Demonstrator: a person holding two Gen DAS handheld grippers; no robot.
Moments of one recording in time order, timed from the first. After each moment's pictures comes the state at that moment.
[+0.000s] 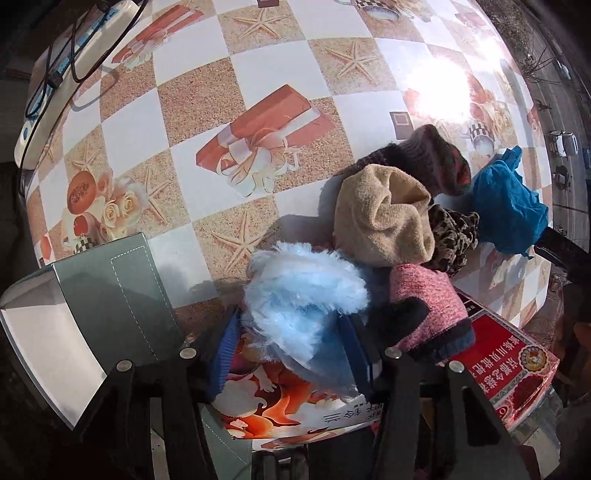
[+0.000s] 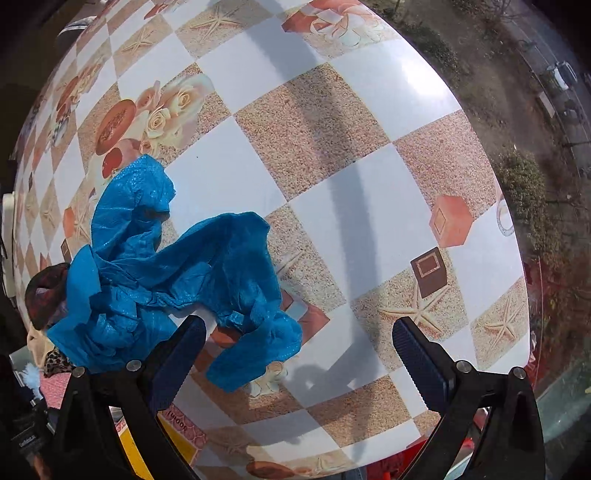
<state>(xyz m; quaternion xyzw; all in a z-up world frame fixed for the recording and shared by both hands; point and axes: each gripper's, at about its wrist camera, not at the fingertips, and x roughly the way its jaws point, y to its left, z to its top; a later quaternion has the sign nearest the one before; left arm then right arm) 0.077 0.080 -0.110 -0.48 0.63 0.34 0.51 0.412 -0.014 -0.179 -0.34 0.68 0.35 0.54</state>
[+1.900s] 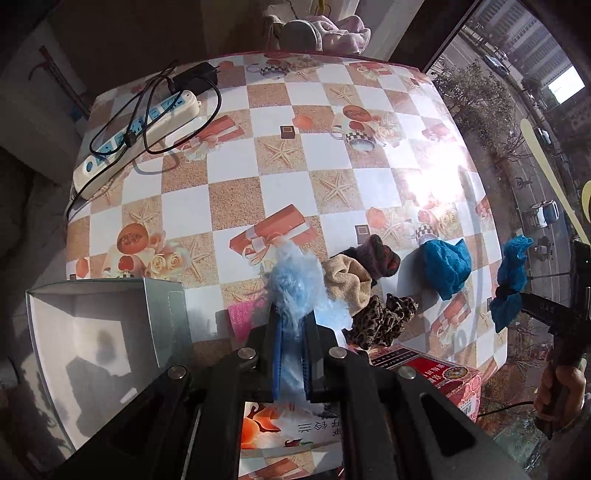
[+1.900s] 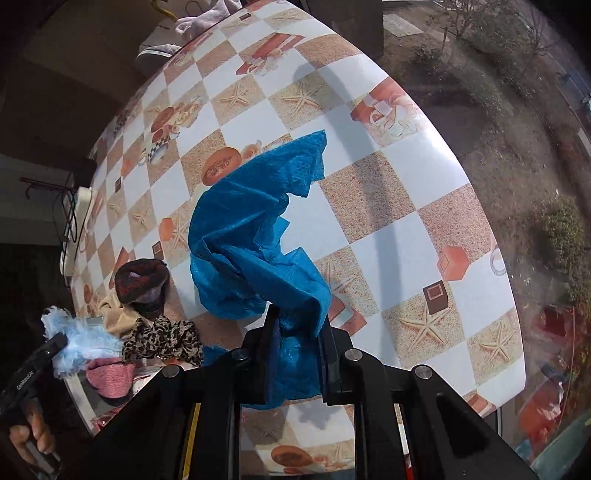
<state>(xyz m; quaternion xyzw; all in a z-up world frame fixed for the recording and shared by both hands) 0.050 0.070 0.002 -0.45 0.47 0.44 0.62 0.418 -0.027 -0.079 -0.25 0.65 0.46 0.55</state>
